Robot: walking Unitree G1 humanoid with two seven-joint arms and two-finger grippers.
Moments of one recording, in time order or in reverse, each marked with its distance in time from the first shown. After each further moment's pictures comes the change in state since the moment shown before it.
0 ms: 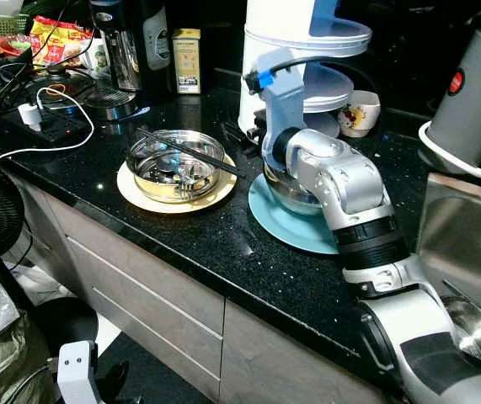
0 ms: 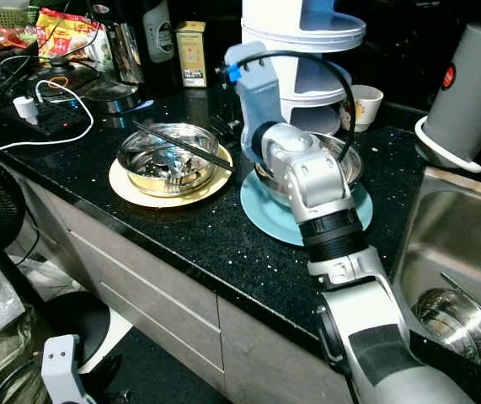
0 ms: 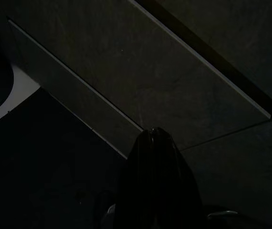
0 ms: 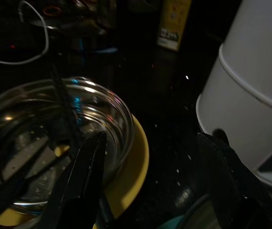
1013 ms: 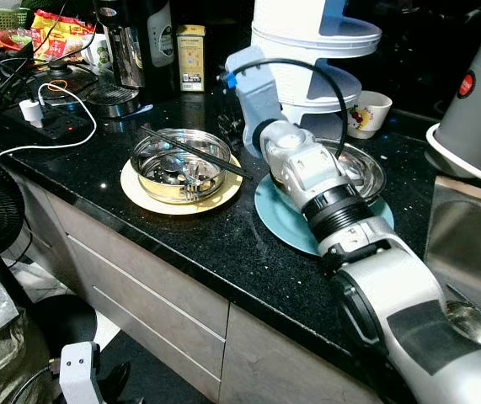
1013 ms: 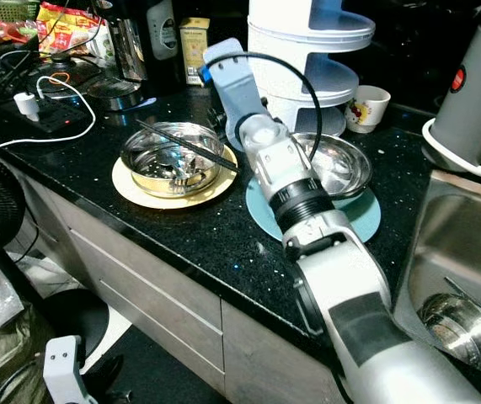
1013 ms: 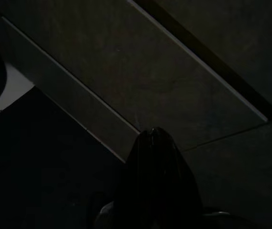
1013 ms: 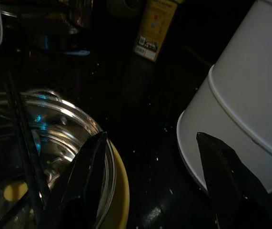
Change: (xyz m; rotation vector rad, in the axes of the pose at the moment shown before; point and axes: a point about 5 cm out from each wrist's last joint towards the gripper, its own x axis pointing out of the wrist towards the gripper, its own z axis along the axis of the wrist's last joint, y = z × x) left arm -0.003 -0.007 -0.002 -0.002 -0.007 0.000; right arm 0.039 0.009 0.002 -0.146 -0.003 -0.129
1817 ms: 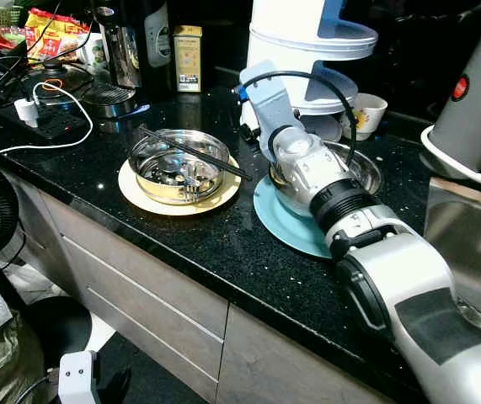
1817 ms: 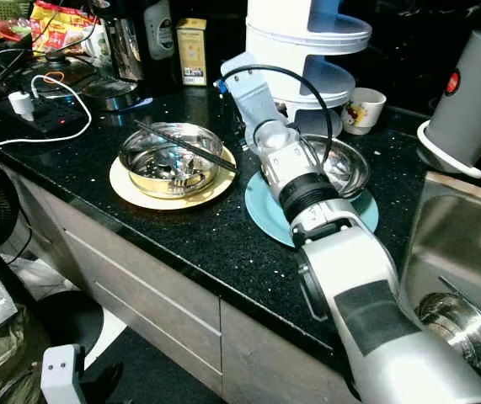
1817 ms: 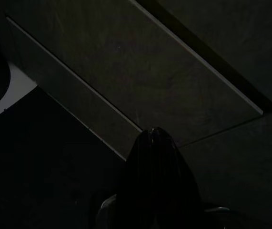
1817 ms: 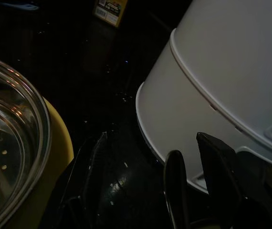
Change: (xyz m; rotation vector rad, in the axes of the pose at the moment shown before) left arm -0.017 -0.004 -0.003 0.006 -0.017 0.016; right arm 0.003 -0.022 -0.020 -0.099 0.088 -0.113
